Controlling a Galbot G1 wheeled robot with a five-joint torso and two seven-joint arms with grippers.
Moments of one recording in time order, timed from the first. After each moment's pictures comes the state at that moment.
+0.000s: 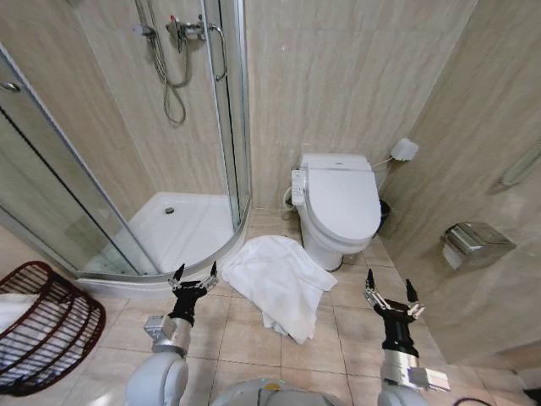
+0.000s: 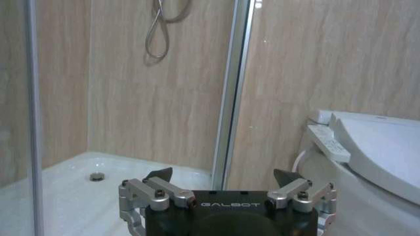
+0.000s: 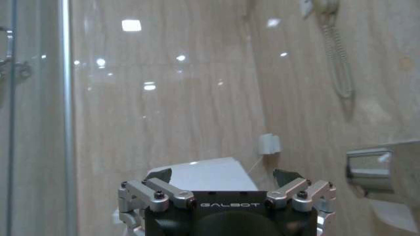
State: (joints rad) left arm 1.74 -1.58 -0.63 -2.30 -0.16 0.12 0.03; right arm -1.80 1.58 0.71 2.13 0.25 0.44 0.03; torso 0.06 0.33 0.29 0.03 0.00
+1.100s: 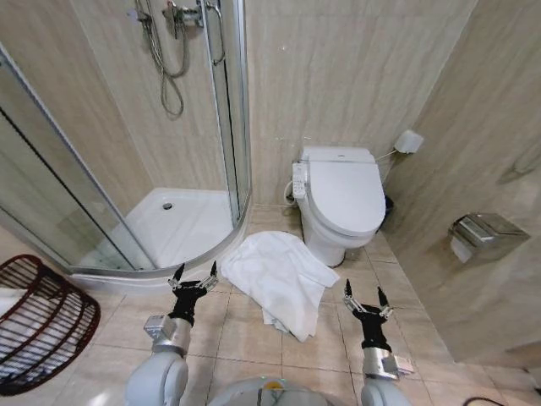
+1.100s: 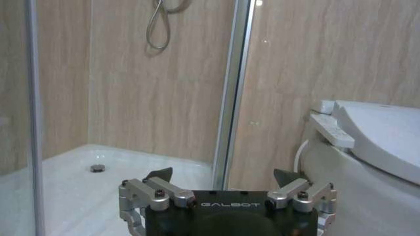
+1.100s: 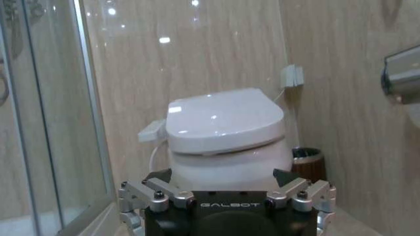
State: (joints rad) left arm 1.74 -1.58 -0.63 -2.30 -0.16 0.12 0.03; right arm -1.71 1.53 0.61 1.94 0.26 0.35 0.01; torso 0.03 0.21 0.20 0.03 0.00
